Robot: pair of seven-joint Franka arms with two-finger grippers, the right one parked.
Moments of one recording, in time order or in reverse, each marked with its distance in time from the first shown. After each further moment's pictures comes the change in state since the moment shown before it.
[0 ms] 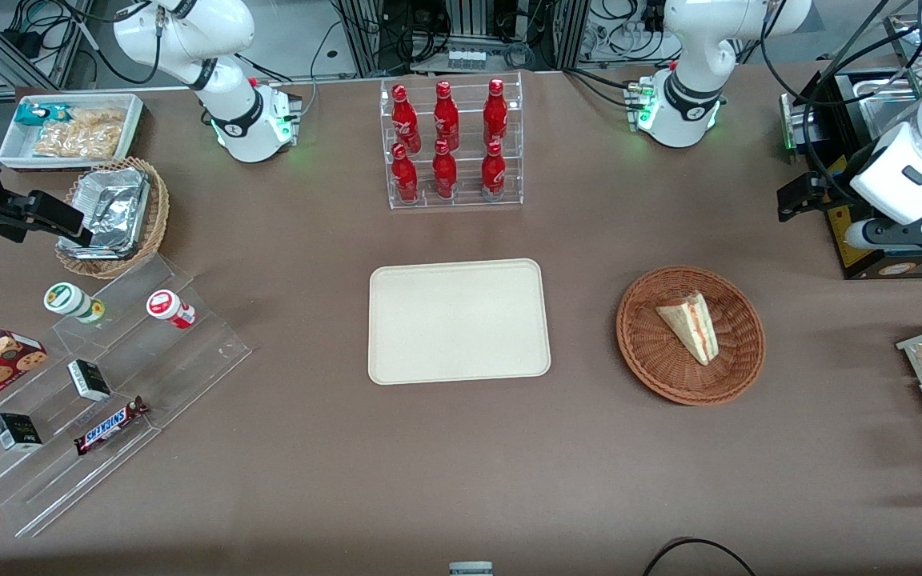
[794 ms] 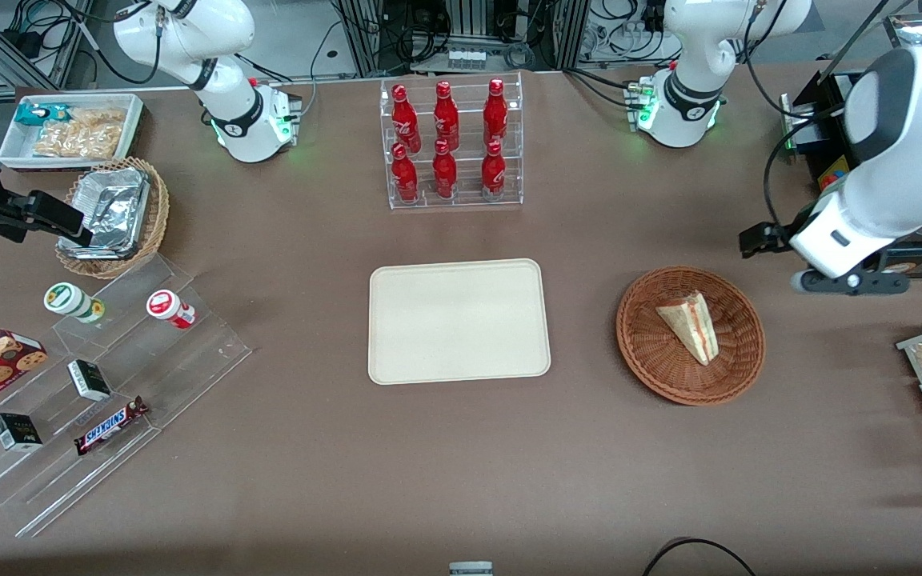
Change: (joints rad) arm -0.001 0.029 -0.006 -0.299 0.000 0.312 0.006
